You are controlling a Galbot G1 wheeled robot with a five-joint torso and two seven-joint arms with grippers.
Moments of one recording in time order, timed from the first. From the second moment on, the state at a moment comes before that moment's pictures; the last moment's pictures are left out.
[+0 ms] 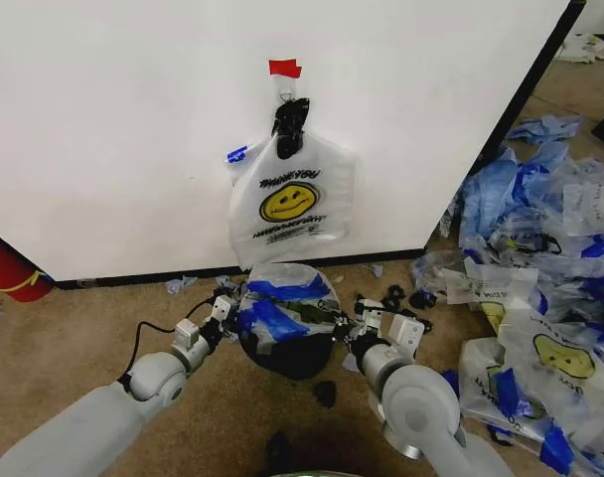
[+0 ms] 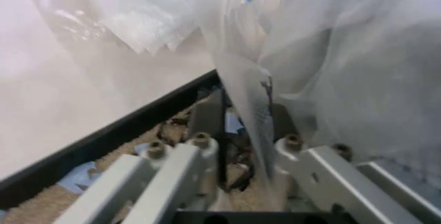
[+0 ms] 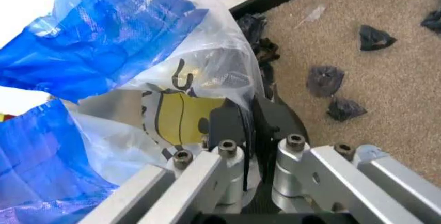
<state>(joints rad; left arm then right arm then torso) 0.89 -0.73 0.18 -1.61 -0.62 -0.17 0.03 -1.18 1.22 0.05 2.21 1.05 -0.52 0.78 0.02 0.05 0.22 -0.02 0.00</state>
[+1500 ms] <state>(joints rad) 0.91 -0.67 0.04 -1.44 -0.61 -0.34 0.27 -1.25 1.19 0.07 2.28 1.01 -0.51 0.73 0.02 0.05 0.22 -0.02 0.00</state>
